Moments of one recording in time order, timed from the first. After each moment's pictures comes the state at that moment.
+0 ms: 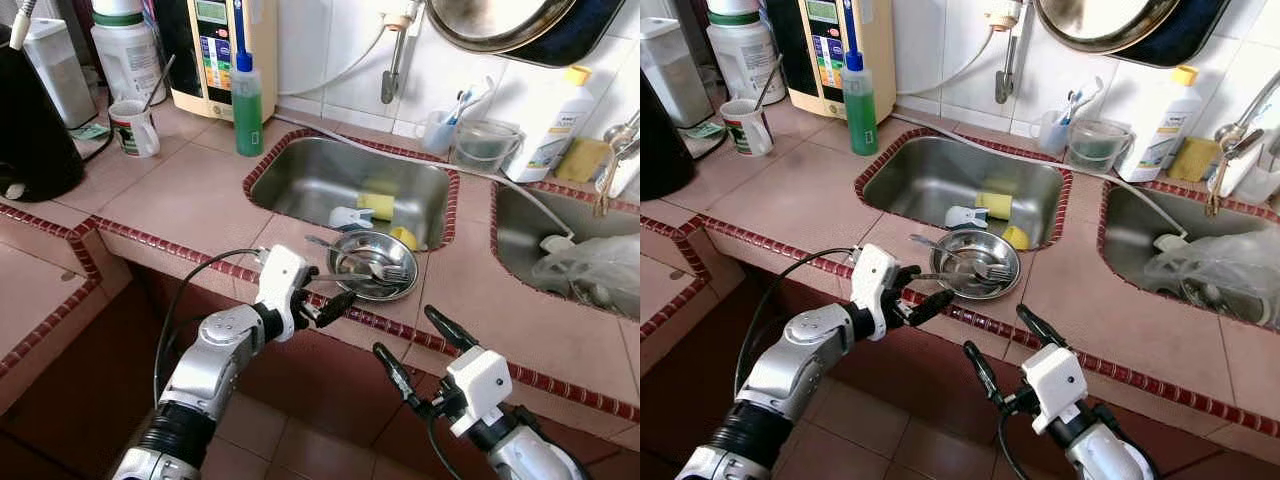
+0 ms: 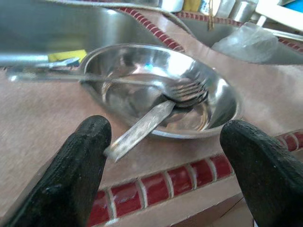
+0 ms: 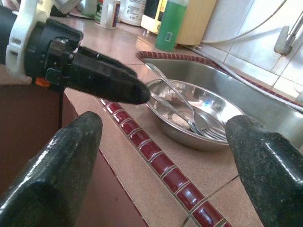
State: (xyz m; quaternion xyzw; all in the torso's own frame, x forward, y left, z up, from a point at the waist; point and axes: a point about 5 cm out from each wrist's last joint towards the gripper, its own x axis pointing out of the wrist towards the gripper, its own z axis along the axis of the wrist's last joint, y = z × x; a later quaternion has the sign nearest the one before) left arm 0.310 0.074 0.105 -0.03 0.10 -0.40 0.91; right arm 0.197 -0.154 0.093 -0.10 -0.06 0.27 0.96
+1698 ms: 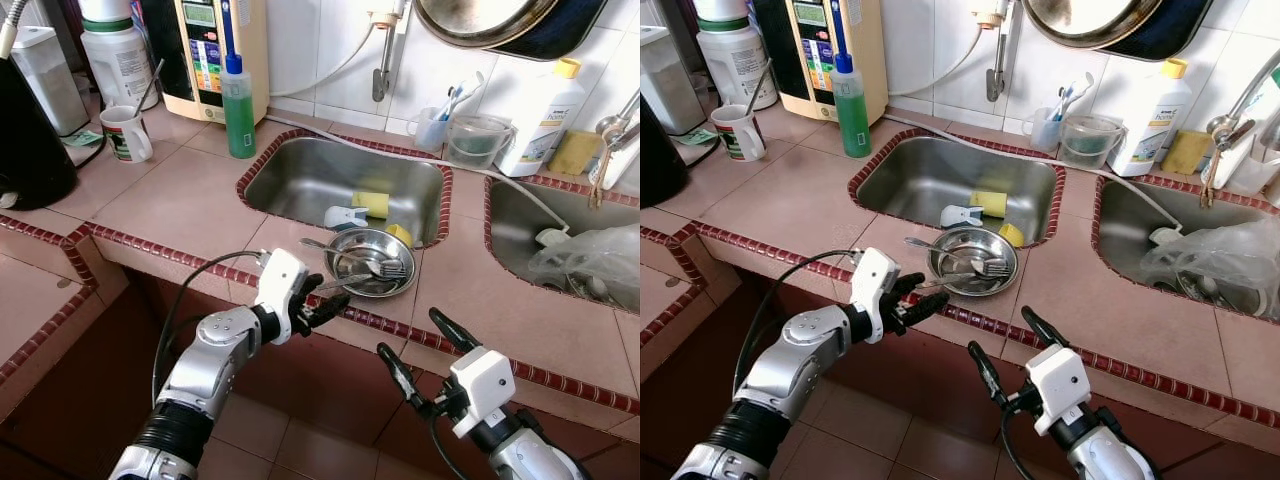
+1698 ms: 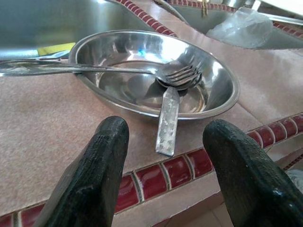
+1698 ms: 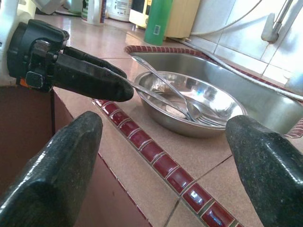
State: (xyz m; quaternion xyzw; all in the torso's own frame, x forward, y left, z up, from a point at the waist) left arm 0.309 0.080 0.097 -0.02 0.11 -0.41 0.90; right arm 0.197 -0.157 0.092 -0.09 -0.05 0.26 0.96
